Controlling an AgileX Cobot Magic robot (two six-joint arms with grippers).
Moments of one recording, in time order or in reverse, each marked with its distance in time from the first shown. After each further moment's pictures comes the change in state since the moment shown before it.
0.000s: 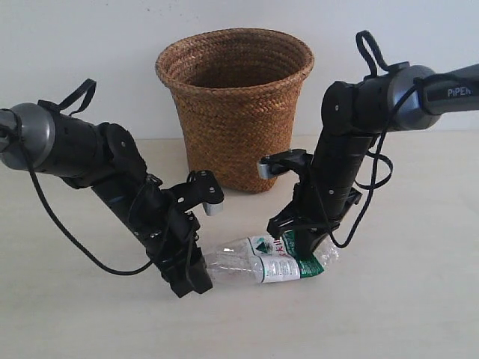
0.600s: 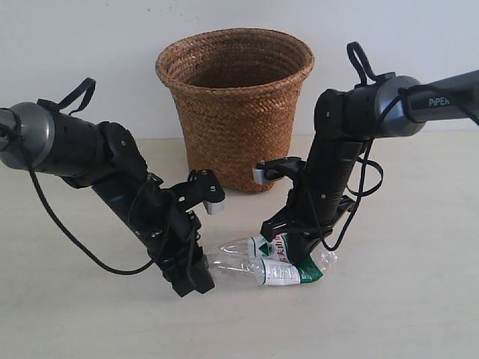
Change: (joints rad) left arm 0.000 0.000 0.000 -0.009 0.004 0.000; right arm 0.002 0.072 -0.050 0.027 0.040 0.014
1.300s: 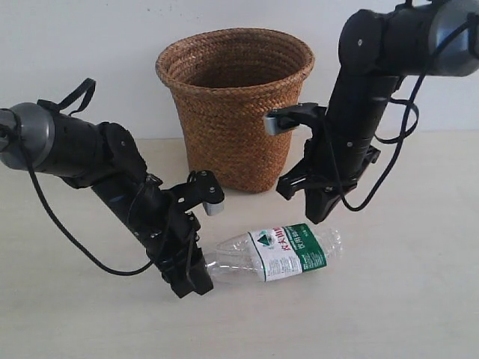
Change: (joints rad) left arm 0.000 0.000 0.000 0.002 0.004 0.000; right arm 0.000 -0.259 -0.009 -0.055 0.146 0.016
